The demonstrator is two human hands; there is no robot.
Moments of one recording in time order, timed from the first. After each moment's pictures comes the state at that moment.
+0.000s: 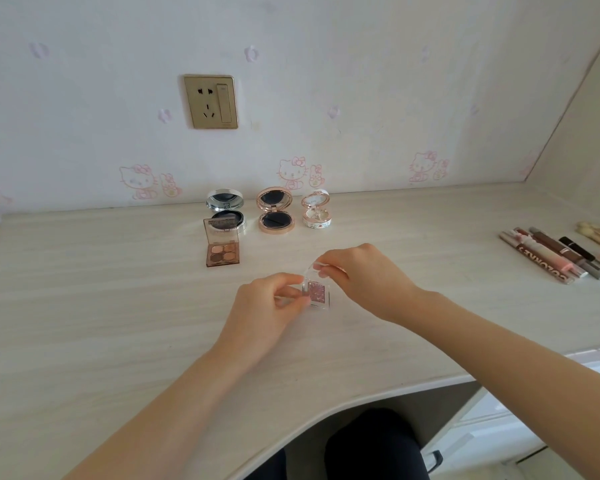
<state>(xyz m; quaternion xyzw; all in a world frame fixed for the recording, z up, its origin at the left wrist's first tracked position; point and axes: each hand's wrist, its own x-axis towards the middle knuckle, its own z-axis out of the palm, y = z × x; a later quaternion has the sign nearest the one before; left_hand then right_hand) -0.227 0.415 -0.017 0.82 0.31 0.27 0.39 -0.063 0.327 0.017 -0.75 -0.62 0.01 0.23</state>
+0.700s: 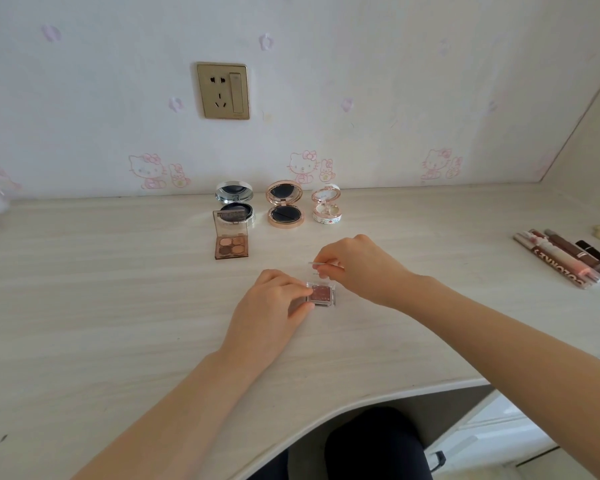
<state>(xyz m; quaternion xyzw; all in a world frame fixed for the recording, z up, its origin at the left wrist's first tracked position) -0.227 0.426 -0.045 0.91 0.22 0.32 0.16 -0.066 0.350 0.023 -0.76 -0.62 0.06 0.17</state>
